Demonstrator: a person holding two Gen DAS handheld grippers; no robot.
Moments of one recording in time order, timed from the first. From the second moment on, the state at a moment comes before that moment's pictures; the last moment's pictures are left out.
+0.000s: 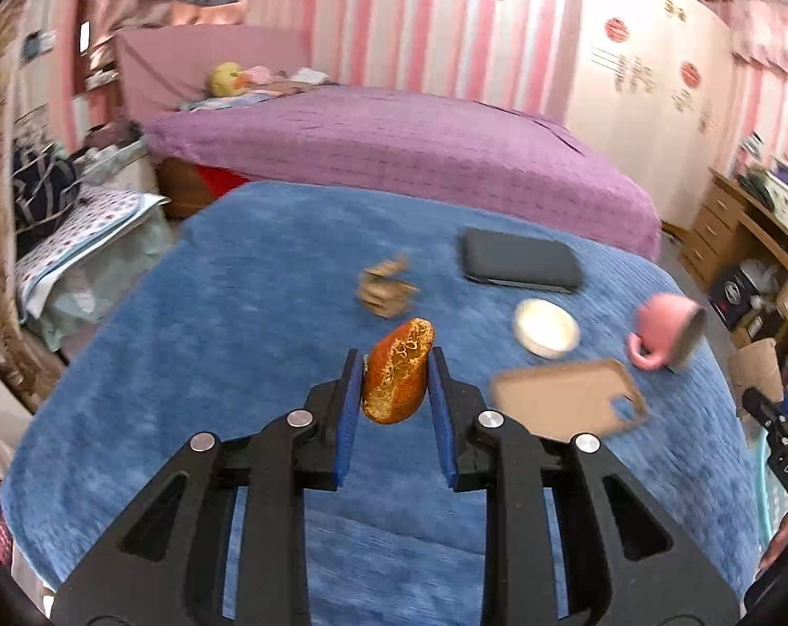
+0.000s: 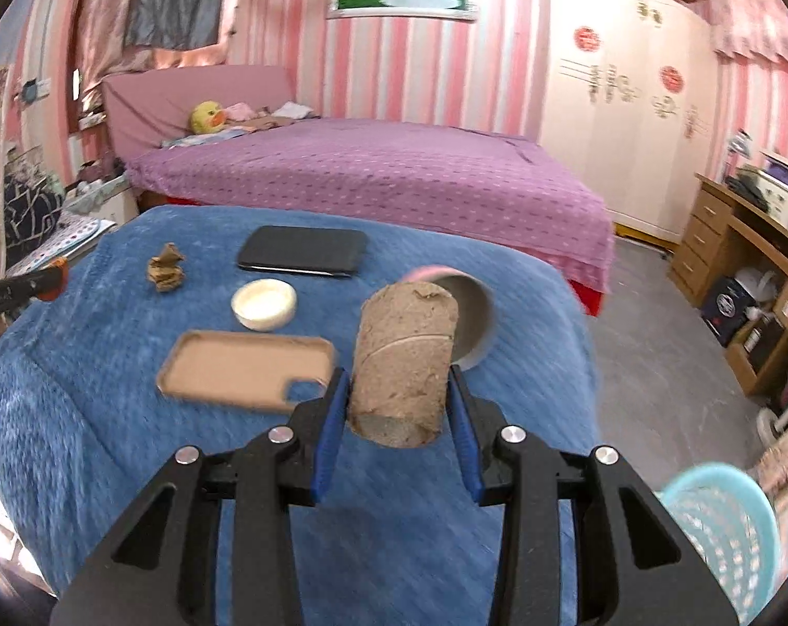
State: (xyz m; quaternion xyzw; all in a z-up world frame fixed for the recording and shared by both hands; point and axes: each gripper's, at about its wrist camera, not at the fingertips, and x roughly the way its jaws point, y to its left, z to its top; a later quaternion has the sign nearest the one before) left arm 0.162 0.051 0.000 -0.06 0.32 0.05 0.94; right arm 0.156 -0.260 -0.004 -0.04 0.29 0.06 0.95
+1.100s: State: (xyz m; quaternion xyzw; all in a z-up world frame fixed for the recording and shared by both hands) left arm 0.129 -0.155 -0.018 0.04 0.28 -0.06 0.96; right arm 0.080 -0.448 -0.034 0.01 0.28 -0.09 0.96
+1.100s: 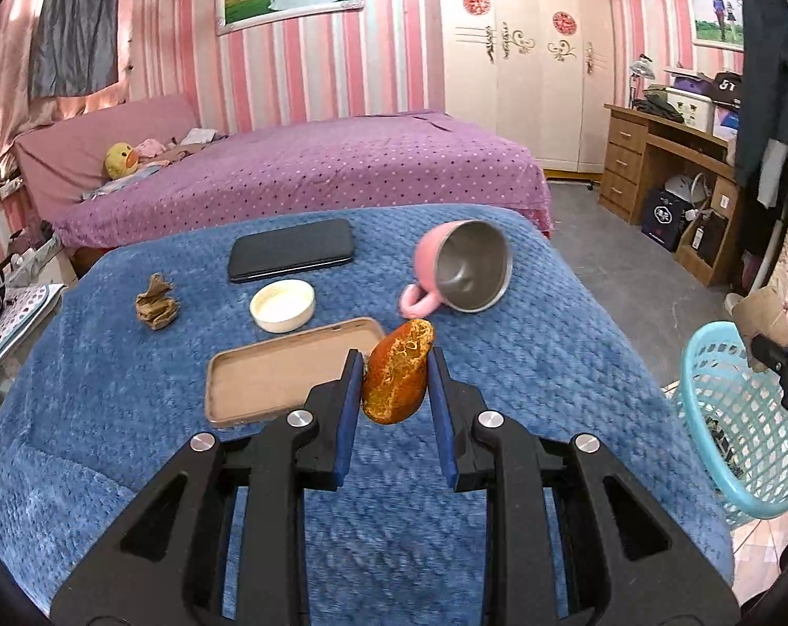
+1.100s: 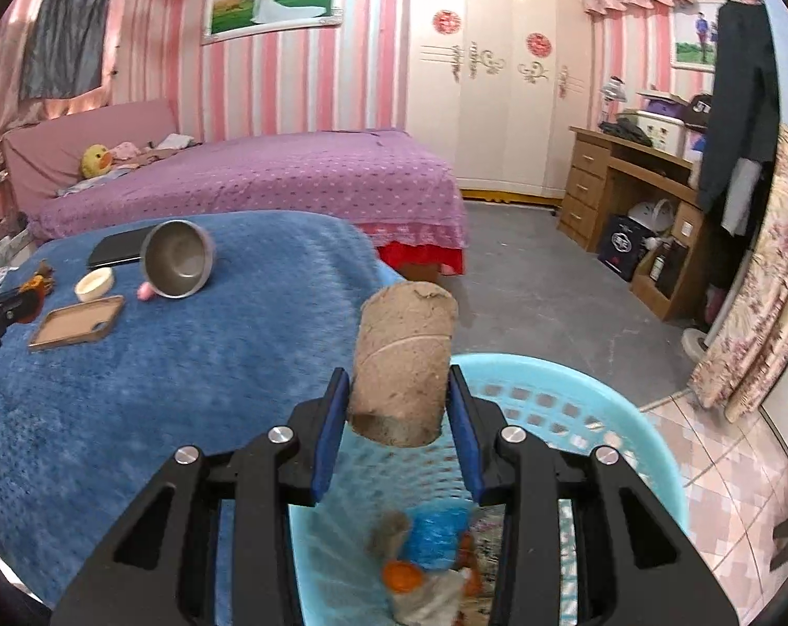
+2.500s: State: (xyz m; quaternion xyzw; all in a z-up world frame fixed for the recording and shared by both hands) left arm 0.104 -0.356 -0.053 0.06 0.30 -0.20 0.93; right arm 0.041 -0.560 -0.049 0.06 0.29 -0.17 0.94
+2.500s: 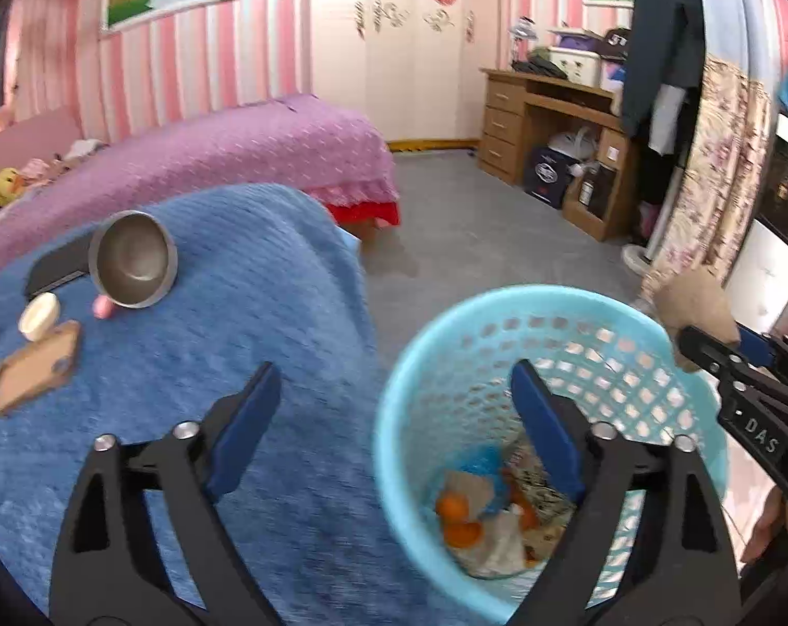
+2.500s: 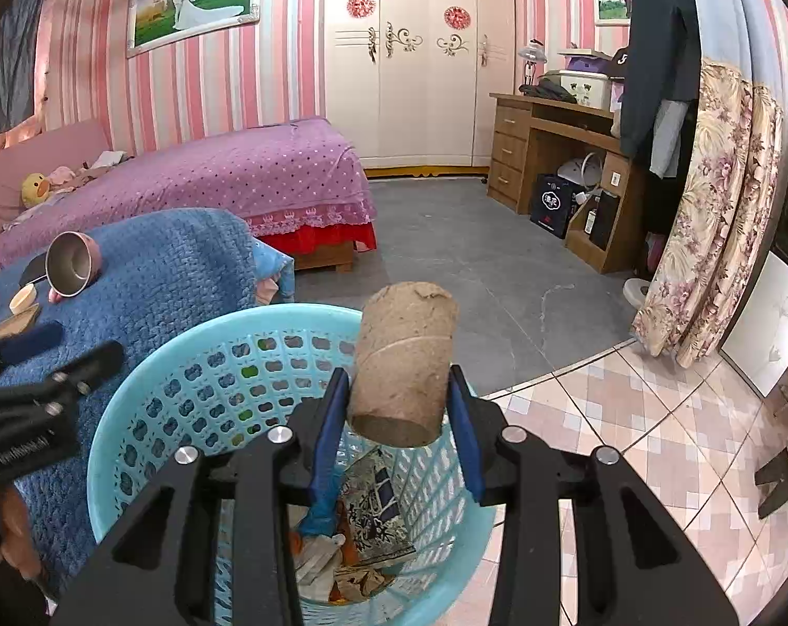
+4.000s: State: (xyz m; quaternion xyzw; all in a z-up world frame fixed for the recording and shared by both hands) left arm 0.126 -0.164 -0.035 0.06 0.28 -0.08 0.96; right arm 0.093 -0.432 -0.036 0.00 0.26 -0.14 0.95
